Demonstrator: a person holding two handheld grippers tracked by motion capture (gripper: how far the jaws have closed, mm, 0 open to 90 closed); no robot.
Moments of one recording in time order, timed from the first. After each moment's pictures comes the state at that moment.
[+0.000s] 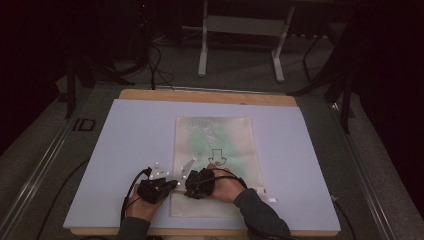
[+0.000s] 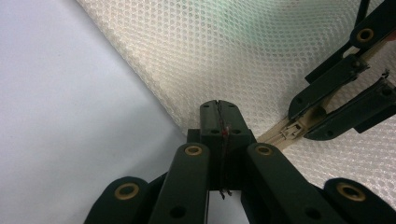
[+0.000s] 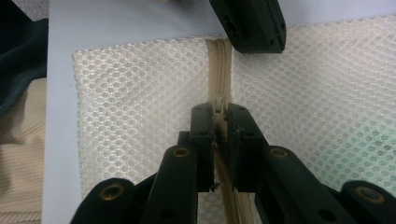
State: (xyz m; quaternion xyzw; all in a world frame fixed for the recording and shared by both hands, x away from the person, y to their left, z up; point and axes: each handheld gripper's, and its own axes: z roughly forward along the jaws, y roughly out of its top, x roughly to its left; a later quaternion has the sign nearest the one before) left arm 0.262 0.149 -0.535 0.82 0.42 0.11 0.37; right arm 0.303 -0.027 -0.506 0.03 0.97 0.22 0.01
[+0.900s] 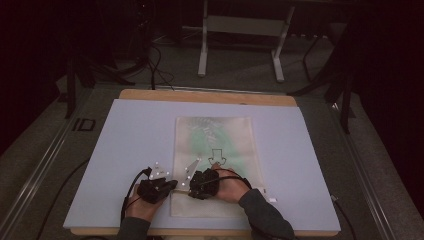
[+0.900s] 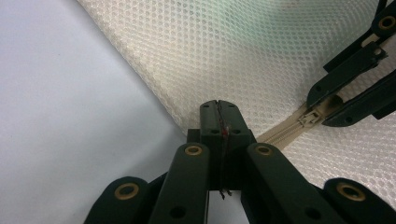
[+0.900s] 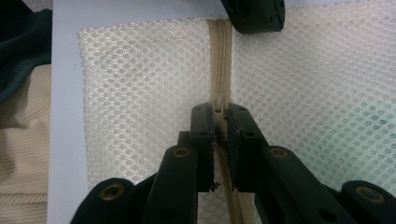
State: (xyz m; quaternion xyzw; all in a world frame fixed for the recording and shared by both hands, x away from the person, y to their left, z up) left arm 0.262 0.149 -0.535 0.82 0.42 0.11 0.37; right arm 0.301 -0.039 -0.504 0.02 0.98 0.22 0.01
